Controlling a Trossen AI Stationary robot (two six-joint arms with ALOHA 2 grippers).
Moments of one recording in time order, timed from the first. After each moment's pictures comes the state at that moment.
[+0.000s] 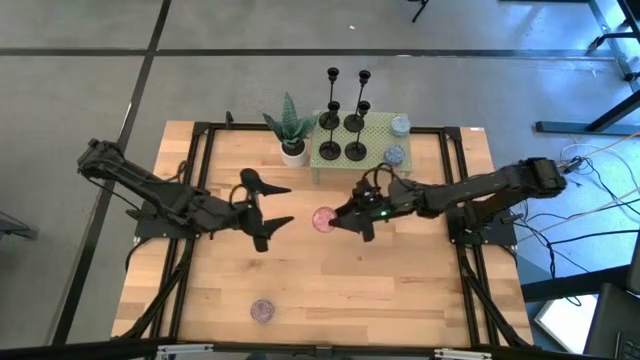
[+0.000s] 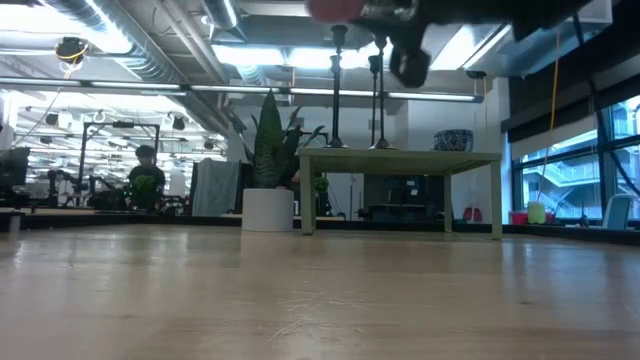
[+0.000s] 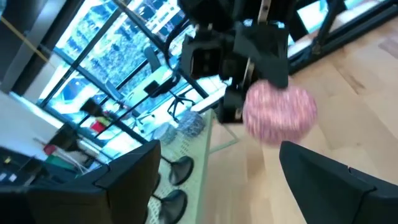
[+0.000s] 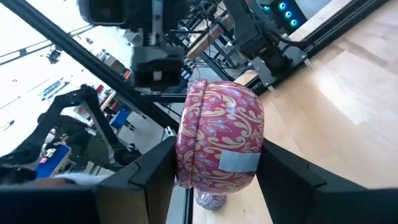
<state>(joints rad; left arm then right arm) -0.43 1.08 0.90 -0.04 -0.74 0.52 0.13 1.40 0.76 0.52 -0.07 0.80</state>
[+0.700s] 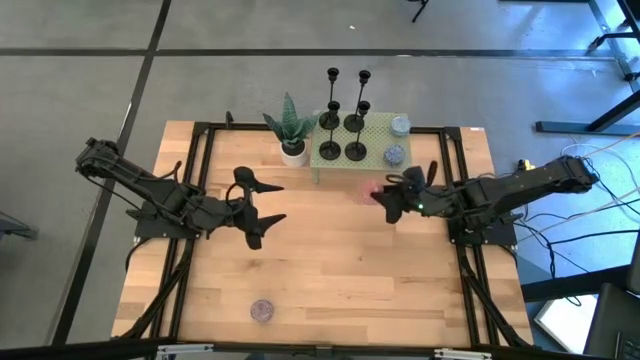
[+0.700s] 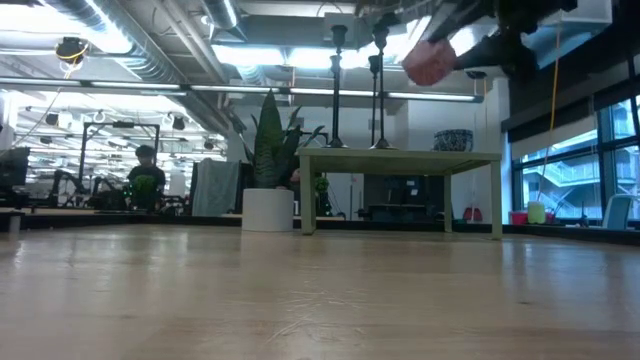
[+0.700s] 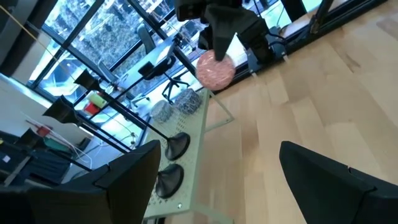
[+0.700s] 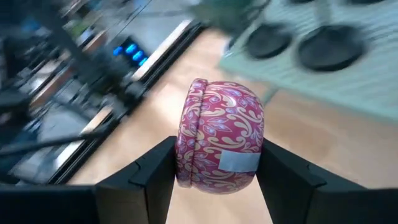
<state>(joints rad) -0.44 1.03 0.90 -0.19 -0.77 0.43 0.27 0.99 0.76 -0.30 0.60 0.96</state>
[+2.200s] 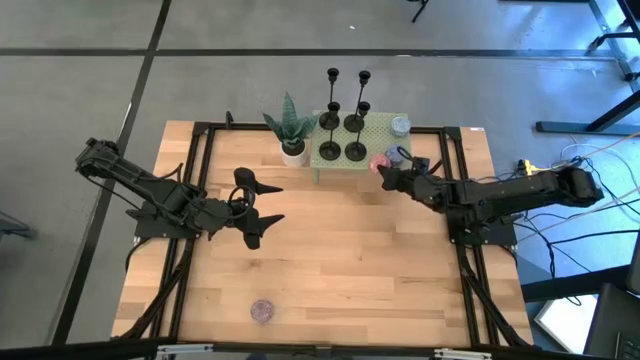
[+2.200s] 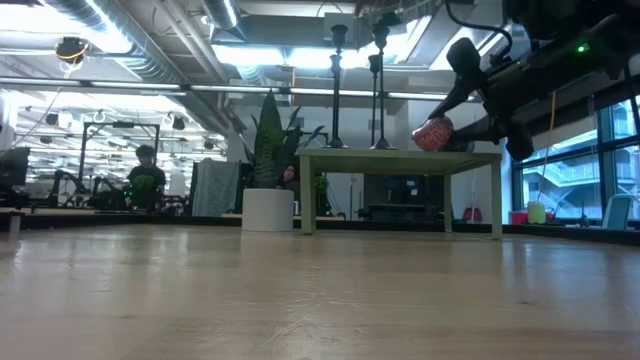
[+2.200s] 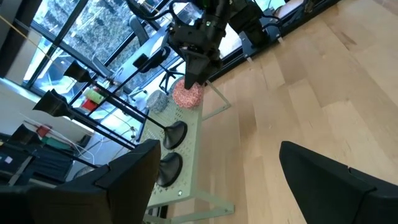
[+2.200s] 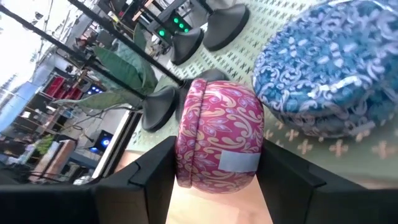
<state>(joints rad) -0.44 1.03 0.89 -0.27 -0.77 0.43 -0.02 0.99 0.39 0.19 0.71 1.13</state>
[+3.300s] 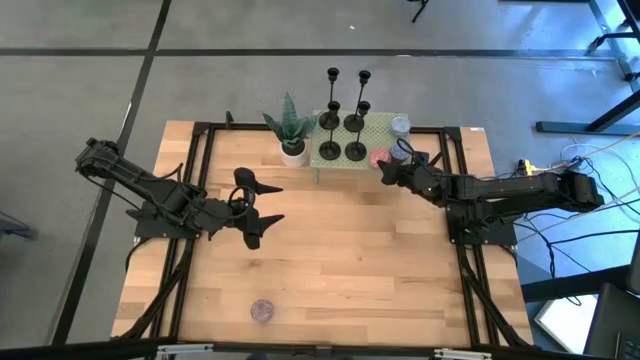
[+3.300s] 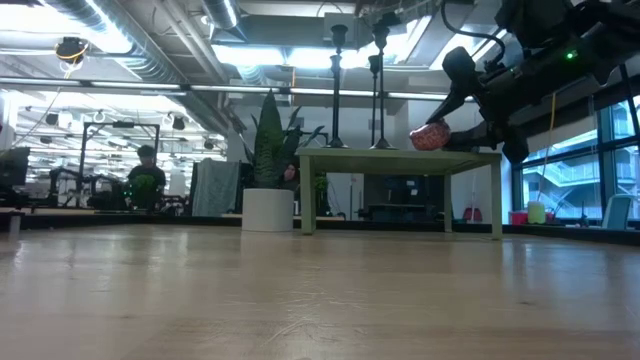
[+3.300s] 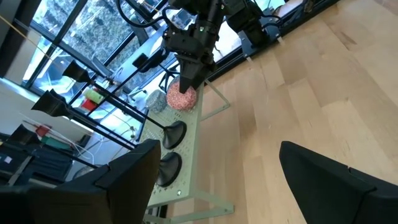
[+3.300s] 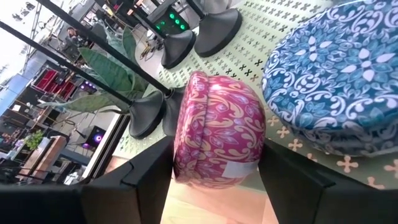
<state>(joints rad) -0.44 1.03 0.89 -0.27 -0.76 0.43 -0.12 0.99 0.39 0.19 0.61 1.06</state>
